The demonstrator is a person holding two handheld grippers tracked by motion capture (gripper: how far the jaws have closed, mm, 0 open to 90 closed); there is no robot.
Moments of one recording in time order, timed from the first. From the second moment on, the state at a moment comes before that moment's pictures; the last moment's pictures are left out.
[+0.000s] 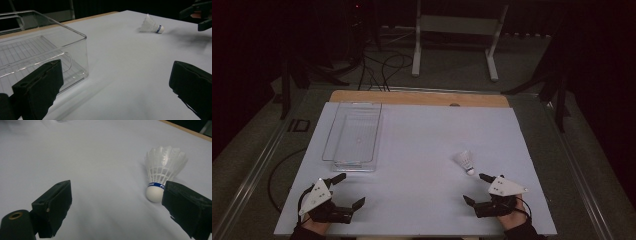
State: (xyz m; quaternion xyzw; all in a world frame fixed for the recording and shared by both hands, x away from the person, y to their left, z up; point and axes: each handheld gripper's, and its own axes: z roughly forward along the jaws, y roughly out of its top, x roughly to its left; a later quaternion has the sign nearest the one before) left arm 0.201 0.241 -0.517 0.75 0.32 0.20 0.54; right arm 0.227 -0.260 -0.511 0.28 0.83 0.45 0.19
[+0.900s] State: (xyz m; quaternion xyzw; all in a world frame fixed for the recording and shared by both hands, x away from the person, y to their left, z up) left arm 0.201 0.240 -0.517 0.75 0.32 0.20 0.54; right arm 0.222 -0.252 -0.505 0.27 0.83 0.43 0.21
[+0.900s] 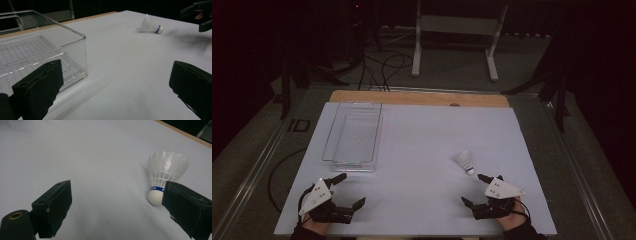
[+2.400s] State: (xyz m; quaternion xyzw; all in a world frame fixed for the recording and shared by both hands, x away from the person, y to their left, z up) left arm 0.201 0.239 -0.517 0.75 0.32 0.20 0.54; right arm 0.209 -0.248 -0.458 0.27 0.81 0.45 0.25
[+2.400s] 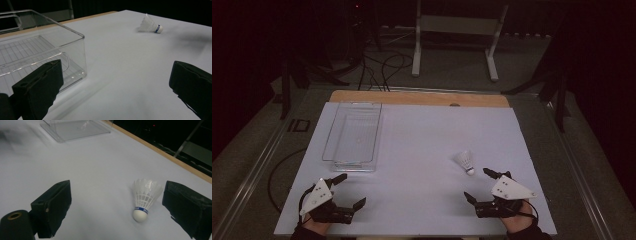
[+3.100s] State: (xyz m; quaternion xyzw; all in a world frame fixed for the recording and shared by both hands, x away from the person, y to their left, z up) left arm 0.199 0.238 -0.516 0.75 0.32 0.20 0.54; right arm 0.230 -0.252 -0.429 0.32 0.79 0.44 0.28
